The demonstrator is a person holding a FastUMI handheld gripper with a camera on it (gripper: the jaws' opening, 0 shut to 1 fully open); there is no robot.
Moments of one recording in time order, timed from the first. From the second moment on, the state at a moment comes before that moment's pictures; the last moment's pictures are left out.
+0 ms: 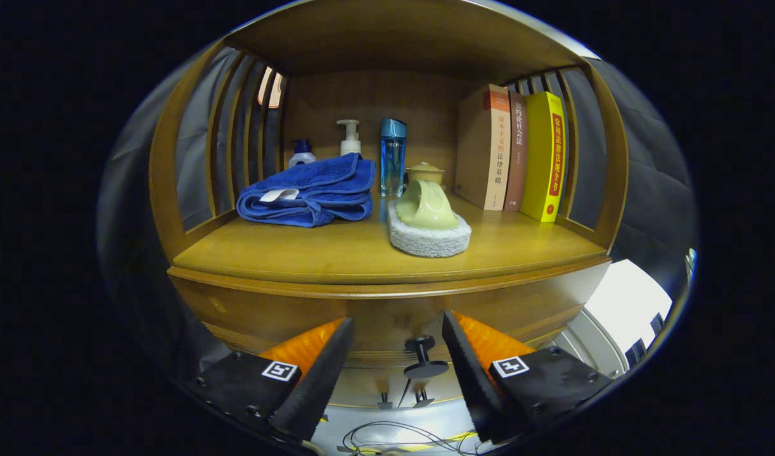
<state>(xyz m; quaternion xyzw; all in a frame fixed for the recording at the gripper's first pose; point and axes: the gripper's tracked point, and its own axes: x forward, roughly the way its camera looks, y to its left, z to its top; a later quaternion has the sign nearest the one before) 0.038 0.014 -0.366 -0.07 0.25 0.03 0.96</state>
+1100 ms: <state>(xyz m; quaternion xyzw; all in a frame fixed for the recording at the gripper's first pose) 0.010 0.005 -0.124 -0.05 0.14 0.03 0.99</state>
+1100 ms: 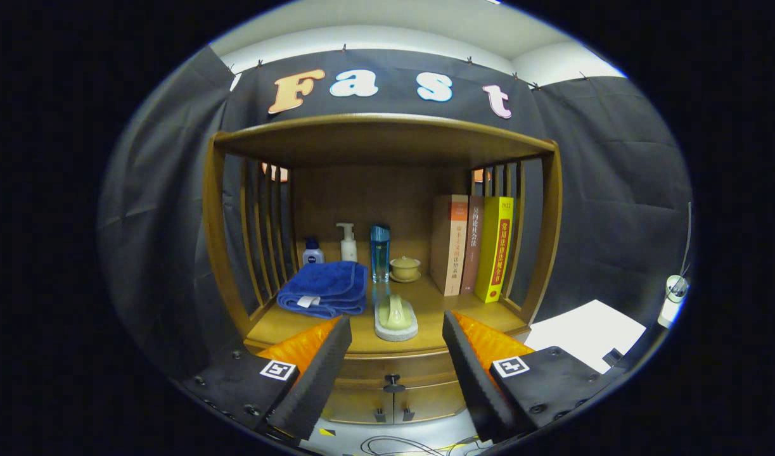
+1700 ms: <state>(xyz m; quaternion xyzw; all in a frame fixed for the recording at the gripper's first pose) 0.000 0.018 -0.112 -0.05 0.13 0.04 0.99</state>
